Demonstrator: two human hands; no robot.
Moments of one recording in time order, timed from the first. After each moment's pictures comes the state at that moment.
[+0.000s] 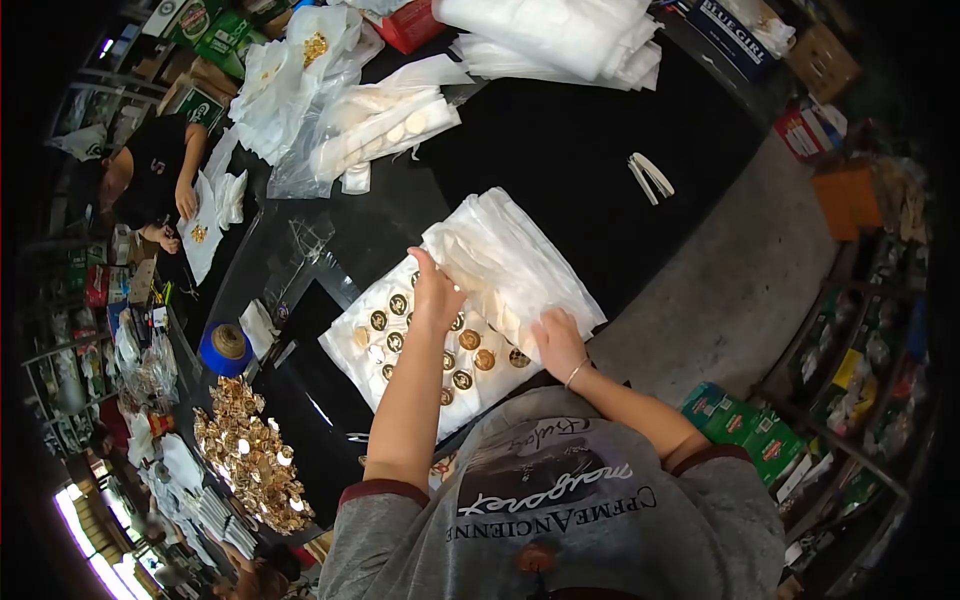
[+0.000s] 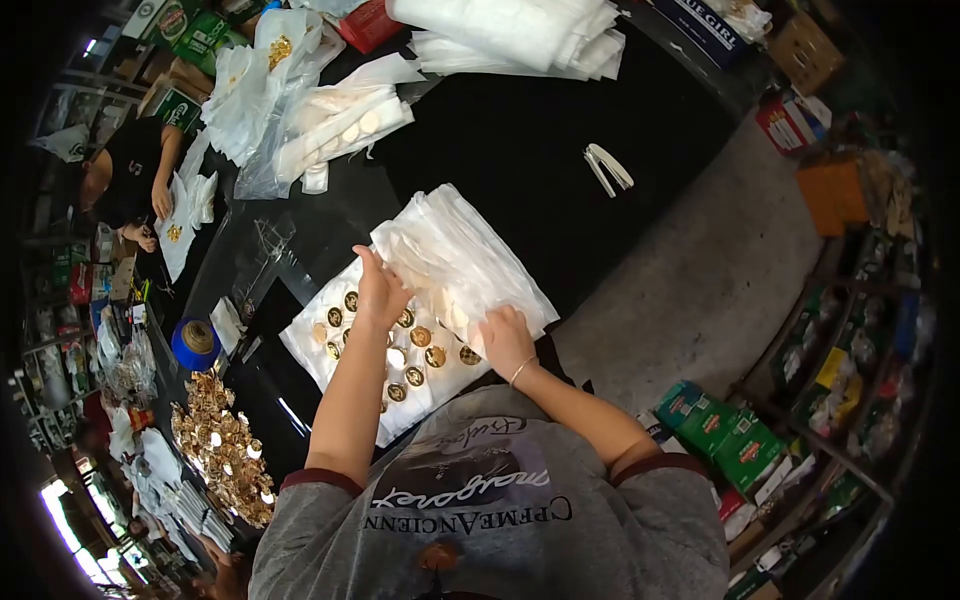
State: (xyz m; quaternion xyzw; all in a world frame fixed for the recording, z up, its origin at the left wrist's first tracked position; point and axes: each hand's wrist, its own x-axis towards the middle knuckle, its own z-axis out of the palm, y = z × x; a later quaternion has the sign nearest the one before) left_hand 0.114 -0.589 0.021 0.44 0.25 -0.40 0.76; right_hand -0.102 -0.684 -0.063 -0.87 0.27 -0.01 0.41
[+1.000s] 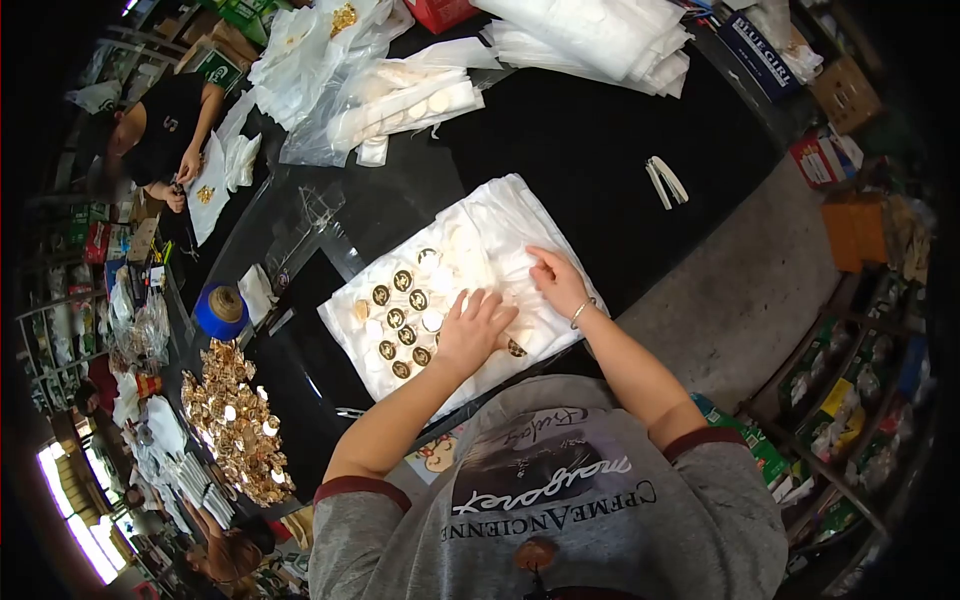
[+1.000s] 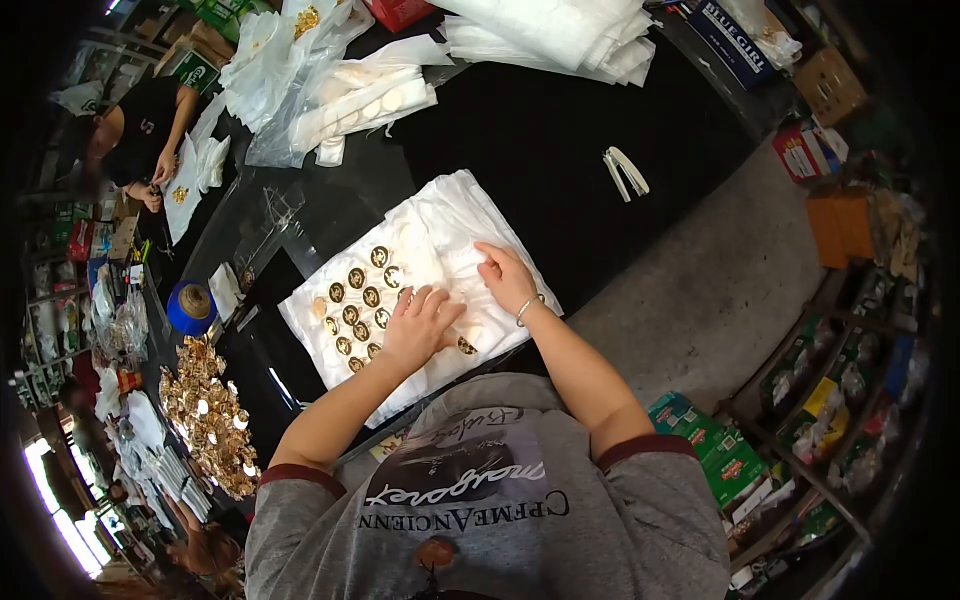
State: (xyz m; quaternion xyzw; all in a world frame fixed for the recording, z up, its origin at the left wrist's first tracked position) left_hand 0.027 -0.532 0.010 0.82 -0.56 -0.07 0.00; right_hand -0.033 -0.738 -0.068 -0.75 0.25 -0.01 0.62
